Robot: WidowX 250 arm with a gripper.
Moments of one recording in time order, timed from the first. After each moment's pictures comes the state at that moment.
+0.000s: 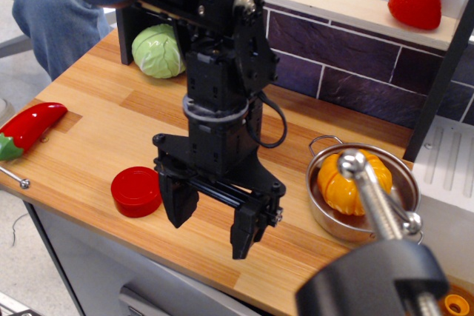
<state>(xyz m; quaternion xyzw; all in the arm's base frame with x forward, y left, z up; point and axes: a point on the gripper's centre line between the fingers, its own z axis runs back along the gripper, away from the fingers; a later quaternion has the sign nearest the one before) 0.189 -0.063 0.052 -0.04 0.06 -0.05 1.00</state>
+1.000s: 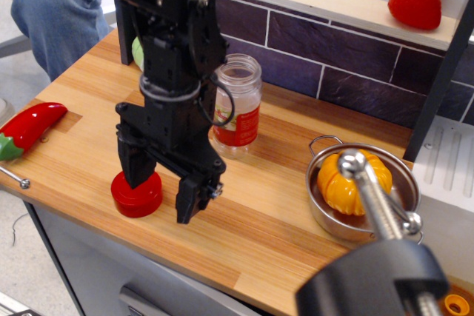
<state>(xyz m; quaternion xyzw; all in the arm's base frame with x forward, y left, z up) 0.209 -0.003 0.035 0.02 0.04 -0.09 0.99</state>
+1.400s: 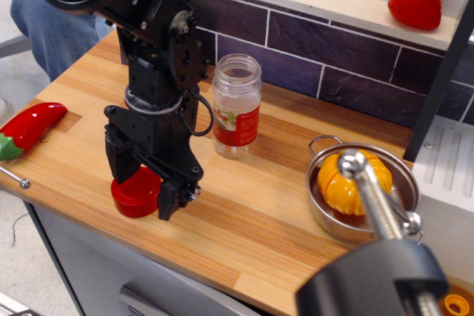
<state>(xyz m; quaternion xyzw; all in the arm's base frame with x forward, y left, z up) 0.217 0.019 0.020 0.06 0.02 -0.11 0.99</state>
